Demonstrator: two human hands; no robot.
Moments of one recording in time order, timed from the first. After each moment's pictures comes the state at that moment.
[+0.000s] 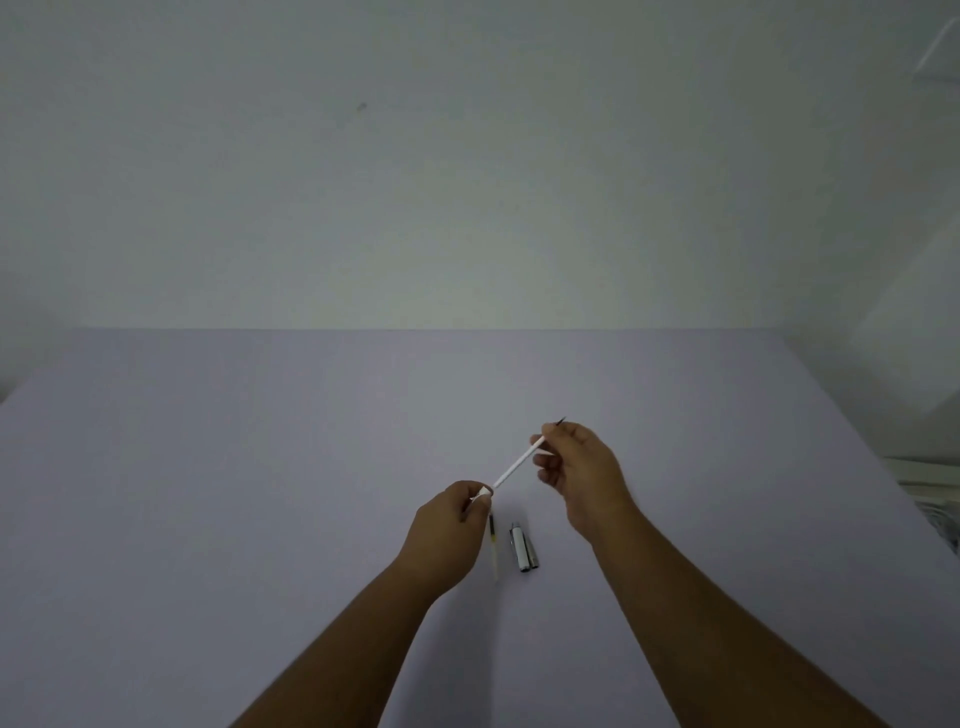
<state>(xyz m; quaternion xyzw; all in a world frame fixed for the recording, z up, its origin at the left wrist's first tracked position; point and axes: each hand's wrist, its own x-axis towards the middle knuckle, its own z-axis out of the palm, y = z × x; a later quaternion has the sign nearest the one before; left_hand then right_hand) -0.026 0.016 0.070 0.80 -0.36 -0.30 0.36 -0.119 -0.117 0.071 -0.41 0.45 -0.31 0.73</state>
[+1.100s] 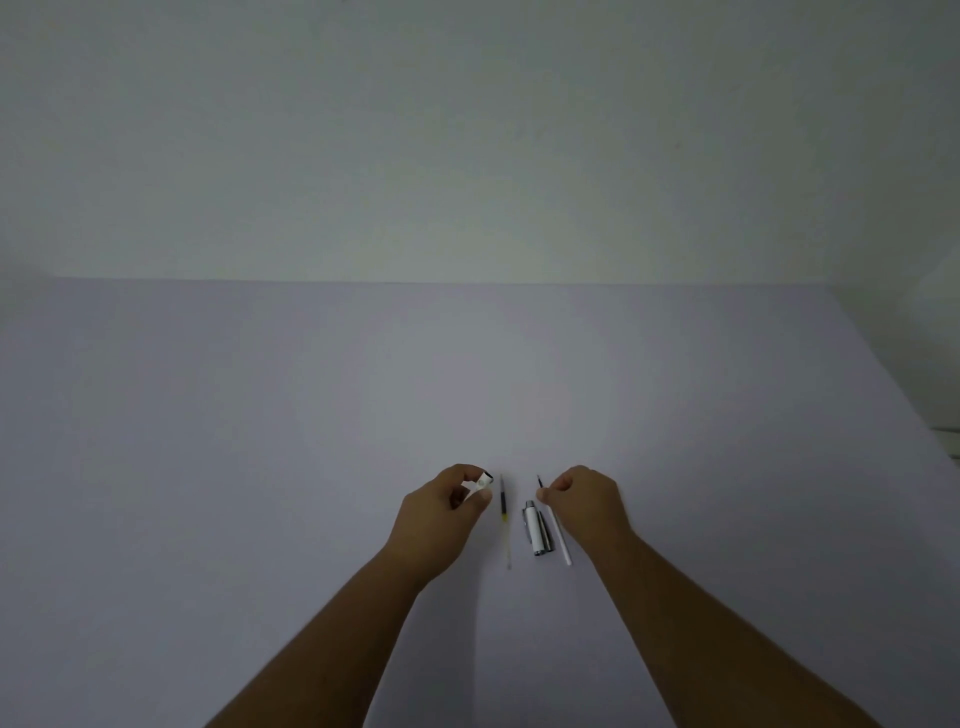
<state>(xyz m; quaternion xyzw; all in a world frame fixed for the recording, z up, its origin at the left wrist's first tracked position) 0.003 0.013 0.026 0.80 -0.30 -0.37 0.37 -0.122 -0.124 -0.026 -0.72 0.57 -0.02 0.40</state>
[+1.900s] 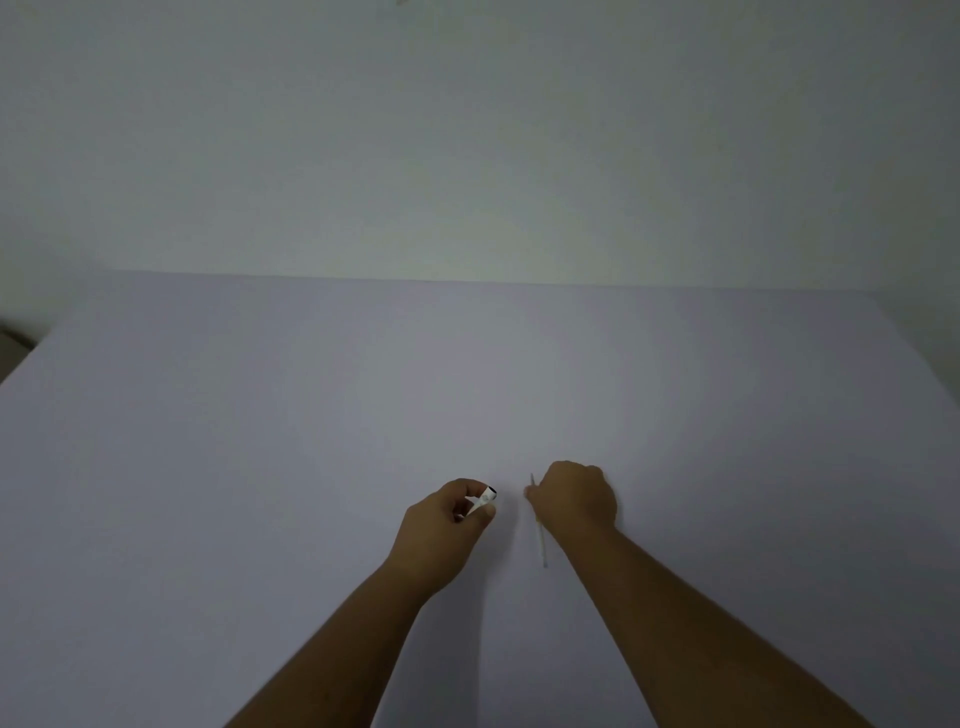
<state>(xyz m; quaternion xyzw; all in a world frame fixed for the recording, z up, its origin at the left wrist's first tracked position) 0.018 0.045 0.022 0.82 -0.28 -0.35 0.36 -0.067 -0.097 -0.025 -0.81 0.54 0.10 0.20</state>
